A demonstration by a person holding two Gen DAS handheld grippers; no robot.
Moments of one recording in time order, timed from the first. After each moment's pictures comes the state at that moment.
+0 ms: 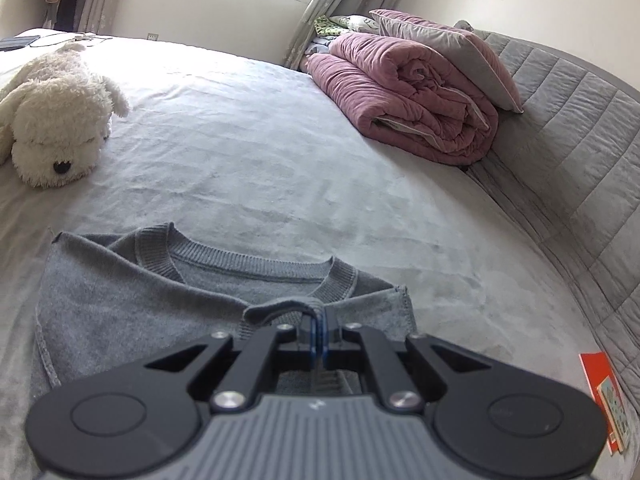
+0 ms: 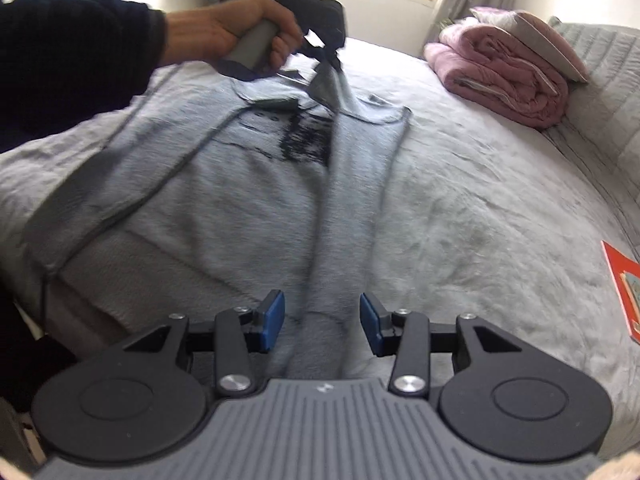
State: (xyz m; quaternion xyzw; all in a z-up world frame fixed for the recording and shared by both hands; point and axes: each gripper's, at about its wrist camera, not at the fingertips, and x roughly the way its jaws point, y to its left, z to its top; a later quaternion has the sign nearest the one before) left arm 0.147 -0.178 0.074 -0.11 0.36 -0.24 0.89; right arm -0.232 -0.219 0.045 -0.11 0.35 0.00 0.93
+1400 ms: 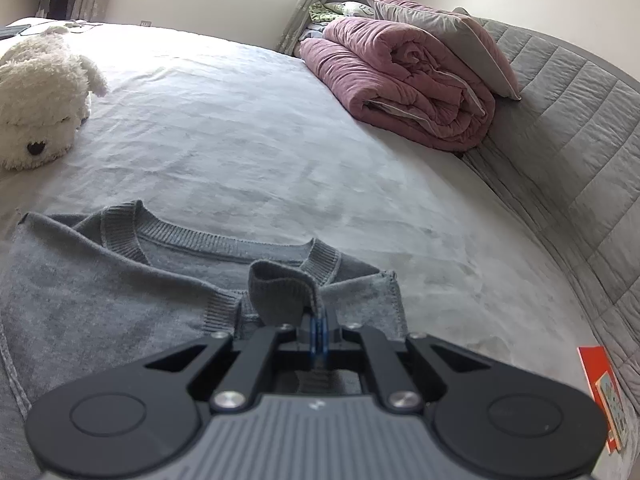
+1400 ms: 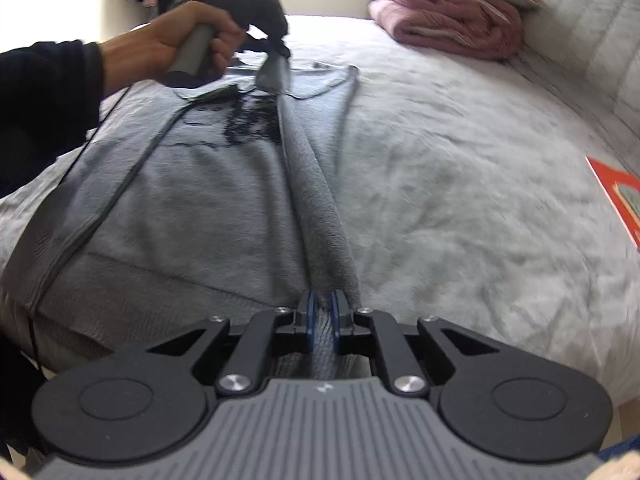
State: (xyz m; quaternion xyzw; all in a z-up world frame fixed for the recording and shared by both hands) left arm 0.152 -0.203 0.060 -0.11 0.38 -0.25 0.89; right arm -0.215 -0.259 0.033 0.01 0.39 -0.08 0.92
